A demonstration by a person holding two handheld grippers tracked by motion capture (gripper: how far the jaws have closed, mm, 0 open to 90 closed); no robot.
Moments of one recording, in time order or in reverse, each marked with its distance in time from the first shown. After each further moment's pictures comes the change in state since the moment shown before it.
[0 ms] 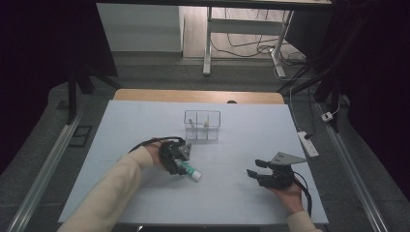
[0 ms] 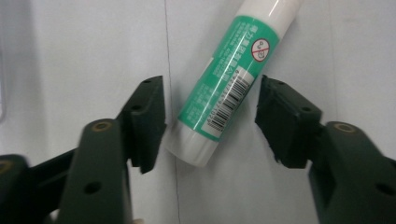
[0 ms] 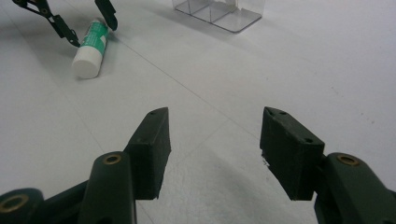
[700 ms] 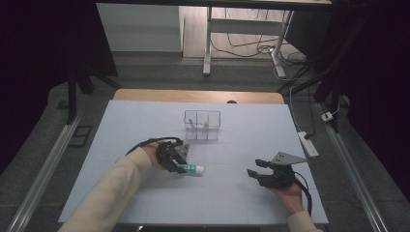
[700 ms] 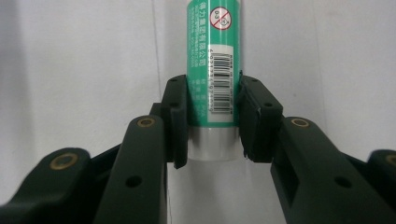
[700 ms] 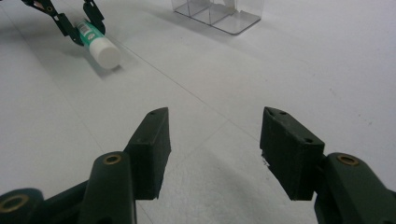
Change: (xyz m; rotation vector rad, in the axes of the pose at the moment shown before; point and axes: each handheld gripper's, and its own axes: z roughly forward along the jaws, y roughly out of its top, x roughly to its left) left arm -0.003 -0.010 -0.006 -0.058 -0.020 -0.019; right arm 0.000 0.000 -0.001 -0.007 -0.001 0.001
